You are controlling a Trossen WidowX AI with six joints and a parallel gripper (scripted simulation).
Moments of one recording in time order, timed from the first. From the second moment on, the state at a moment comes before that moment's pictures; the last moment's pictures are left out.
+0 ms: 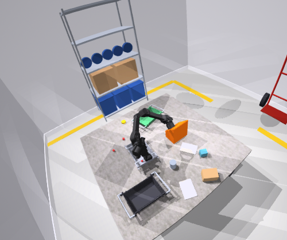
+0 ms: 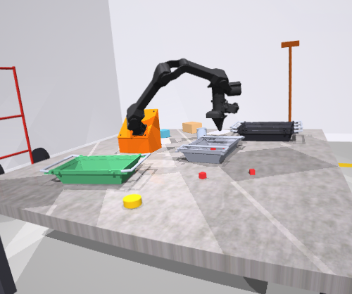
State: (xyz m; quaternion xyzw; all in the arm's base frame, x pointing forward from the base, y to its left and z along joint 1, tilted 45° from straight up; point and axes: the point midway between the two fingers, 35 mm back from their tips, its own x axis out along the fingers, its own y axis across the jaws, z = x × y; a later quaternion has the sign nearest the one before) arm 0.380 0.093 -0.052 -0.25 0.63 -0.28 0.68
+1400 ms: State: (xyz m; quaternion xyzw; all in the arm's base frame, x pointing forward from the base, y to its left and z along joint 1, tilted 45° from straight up) arm 0.378 0.134 -0.007 -0.25 0.63 -0.28 0.68
